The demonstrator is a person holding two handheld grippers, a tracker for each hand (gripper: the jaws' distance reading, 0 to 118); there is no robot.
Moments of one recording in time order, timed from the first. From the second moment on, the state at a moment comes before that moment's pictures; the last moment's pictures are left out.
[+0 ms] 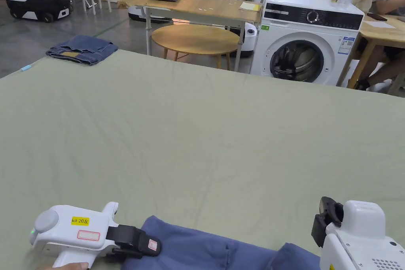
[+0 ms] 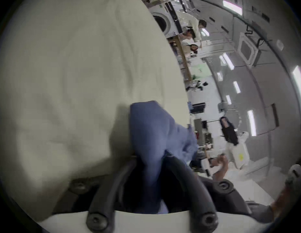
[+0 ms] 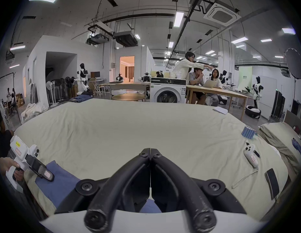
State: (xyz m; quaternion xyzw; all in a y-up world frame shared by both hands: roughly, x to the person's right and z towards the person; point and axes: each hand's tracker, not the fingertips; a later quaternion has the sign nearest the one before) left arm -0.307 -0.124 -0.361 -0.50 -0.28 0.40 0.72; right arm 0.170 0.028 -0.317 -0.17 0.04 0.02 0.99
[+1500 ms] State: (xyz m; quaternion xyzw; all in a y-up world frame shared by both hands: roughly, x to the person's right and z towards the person) left arm -0.110 0.079 -0.385 -0.55 -0.22 0.10 0.80; right arm 0.196 0.037 -0.314 -0.16 0.04 0.01 0.99
